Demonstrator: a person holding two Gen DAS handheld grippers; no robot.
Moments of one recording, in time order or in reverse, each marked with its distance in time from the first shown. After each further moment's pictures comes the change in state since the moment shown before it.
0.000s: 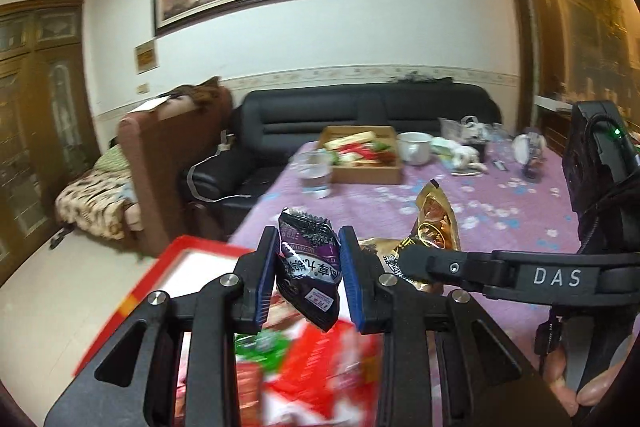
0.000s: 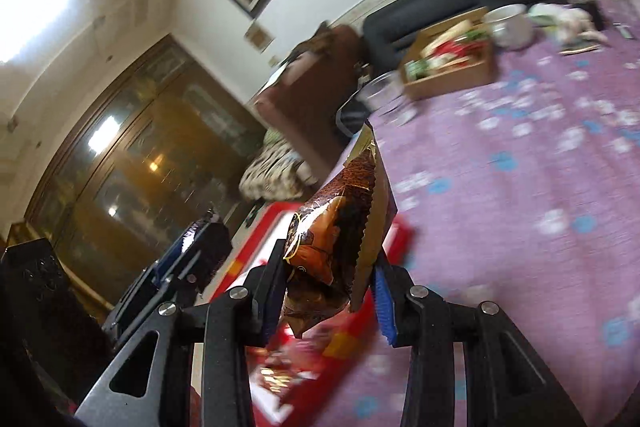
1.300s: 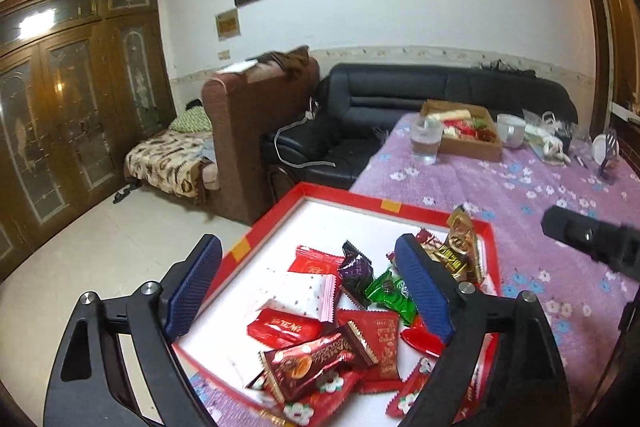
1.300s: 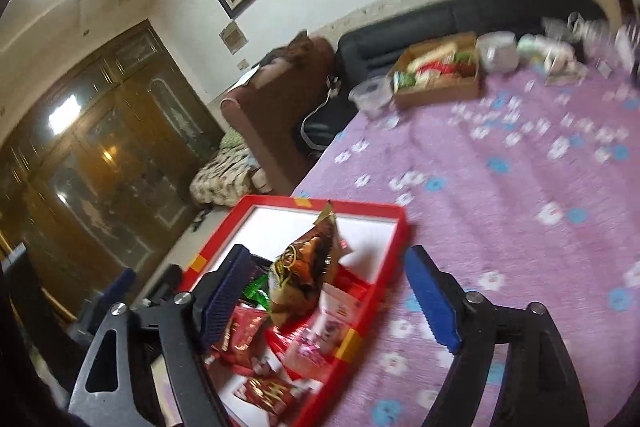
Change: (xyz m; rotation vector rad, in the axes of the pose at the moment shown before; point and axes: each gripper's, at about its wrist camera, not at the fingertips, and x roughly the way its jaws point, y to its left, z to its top) left arm -0.017 0.066 -0.041 -0.100 0.071 0.271; right arm -0.013 0.047 -0.036 -0.152 -0.126 -0.283
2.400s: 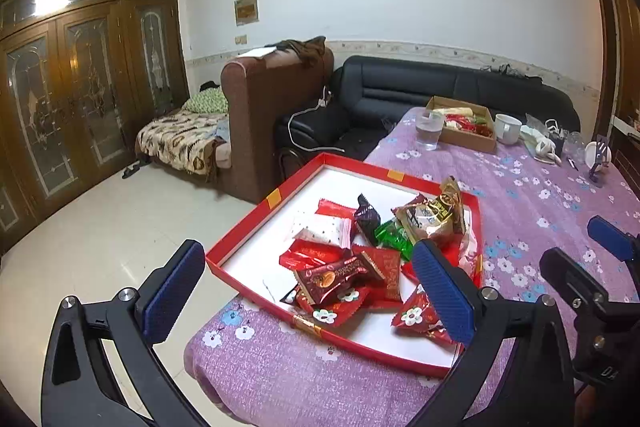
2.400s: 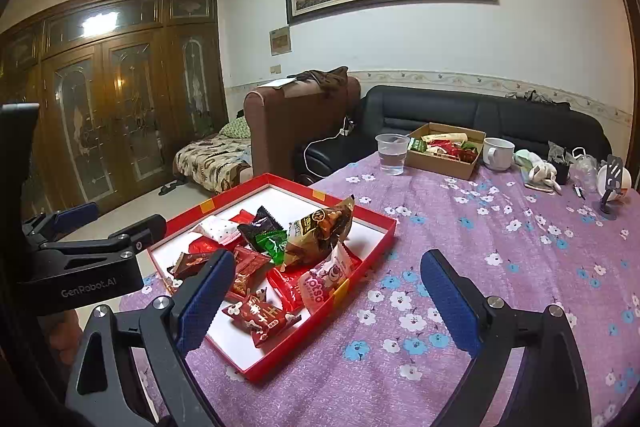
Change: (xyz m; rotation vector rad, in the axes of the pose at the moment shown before) left arm -0.056 0.023 -0.028 -0.060 0.049 0.019; right arm -0.067 0.057 -0.059 -0.361 -0.106 -0.069
